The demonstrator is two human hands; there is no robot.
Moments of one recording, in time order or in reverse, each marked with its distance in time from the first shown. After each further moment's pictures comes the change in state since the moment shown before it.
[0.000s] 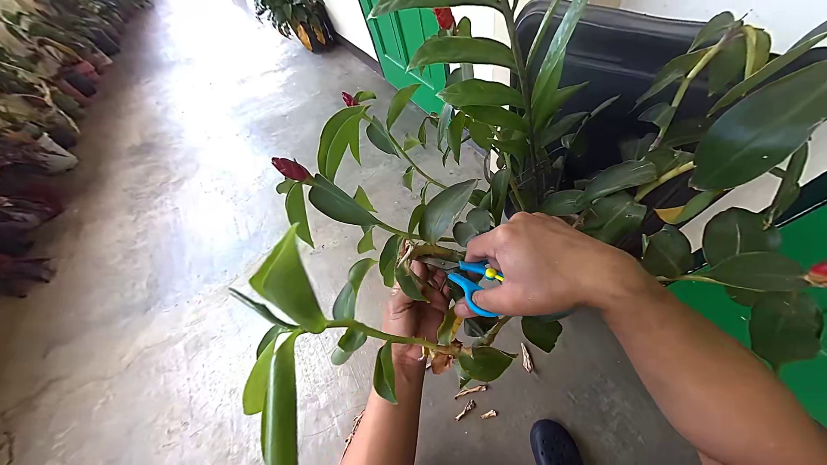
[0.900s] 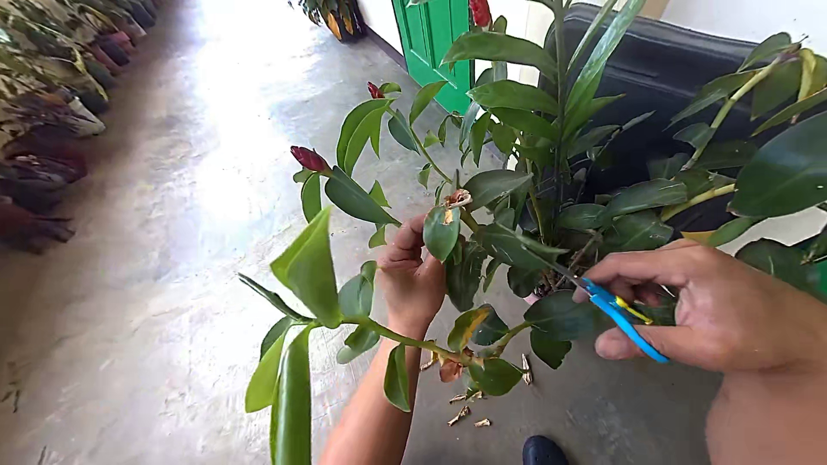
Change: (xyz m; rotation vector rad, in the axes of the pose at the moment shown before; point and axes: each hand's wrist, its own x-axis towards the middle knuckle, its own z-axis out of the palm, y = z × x) left_hand 0.033 0.014 0.028 1.020 -0.063 0.689; right_hand -0.077 0.087 0.013 0.389 0.319 -0.304
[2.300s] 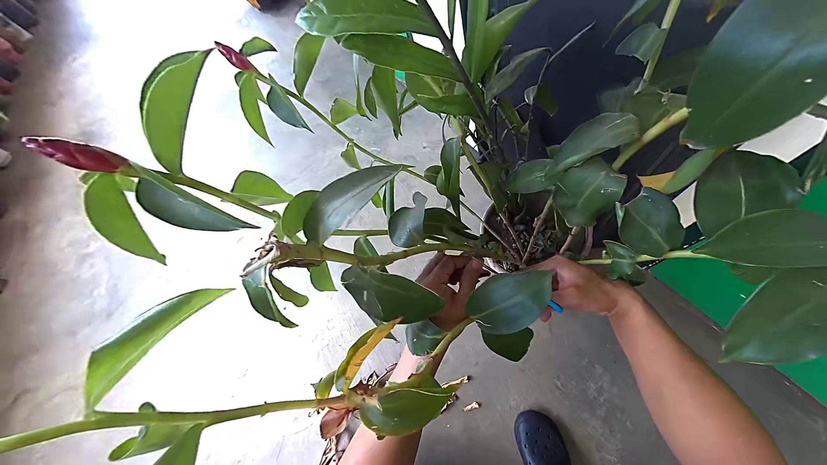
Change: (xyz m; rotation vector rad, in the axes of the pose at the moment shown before) left_hand -0.083 -0.073 0.084 0.377 -0.223 -0.135; right_hand -0.044 0.132 0.080 0.834 -0.150 0.411
